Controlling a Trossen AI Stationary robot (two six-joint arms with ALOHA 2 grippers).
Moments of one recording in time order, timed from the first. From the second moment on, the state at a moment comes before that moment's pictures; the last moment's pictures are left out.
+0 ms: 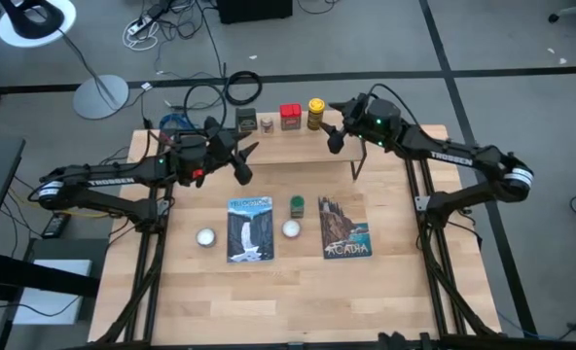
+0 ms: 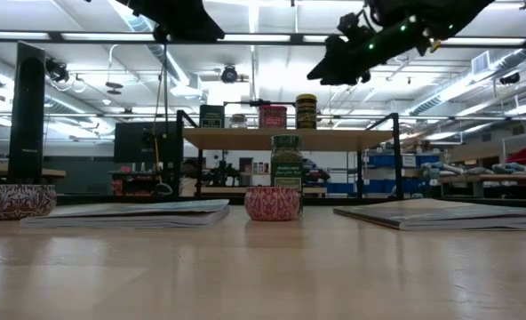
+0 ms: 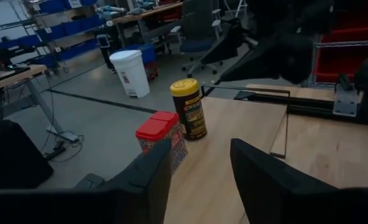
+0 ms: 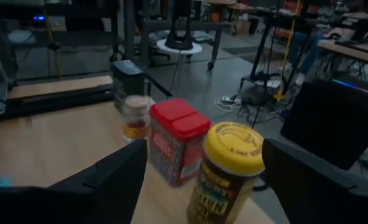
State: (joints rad) left arm 0.19 1.06 0.88 0.03 -0.48 0.10; right arm -0.57 1.29 0.90 0.23 0.07 -0.13
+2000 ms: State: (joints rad) left arm 0.19 1.06 0.88 0.02 -0.53 0.12; right arm -0.55 1.40 0.90 0.57 -0.11 -0.03
